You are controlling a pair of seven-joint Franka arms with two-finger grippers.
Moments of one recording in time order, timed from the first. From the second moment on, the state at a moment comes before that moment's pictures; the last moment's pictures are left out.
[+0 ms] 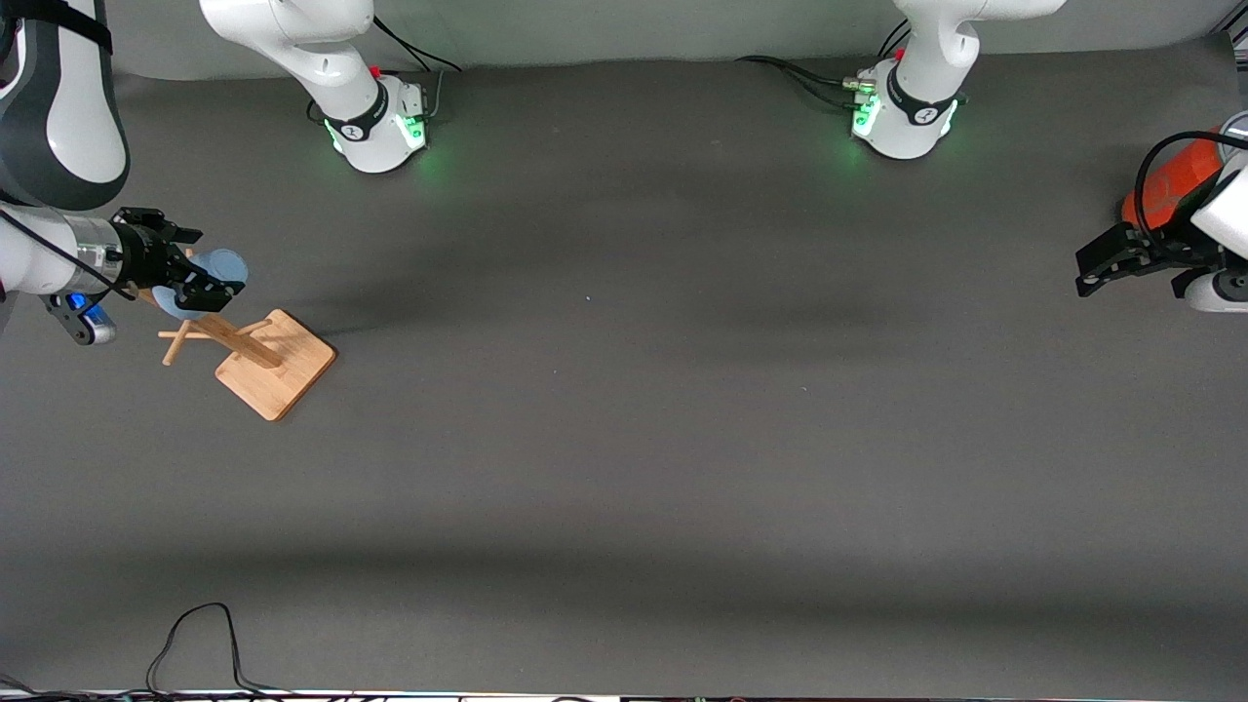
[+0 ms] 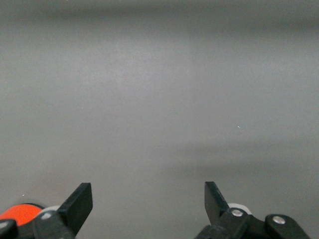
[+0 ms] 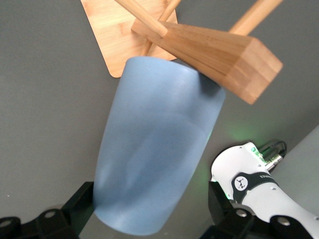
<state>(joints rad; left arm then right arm) -0.09 -0.02 0.07 -1.63 0.03 1.65 0.02 0.00 0.01 -0.12 -1.91 0.06 1.50 0.81</state>
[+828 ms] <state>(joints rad) -0.09 -0.02 0.07 -1.63 0.03 1.65 0.02 0.00 0.02 -0.12 -1.92 0.09 1.53 0.82</state>
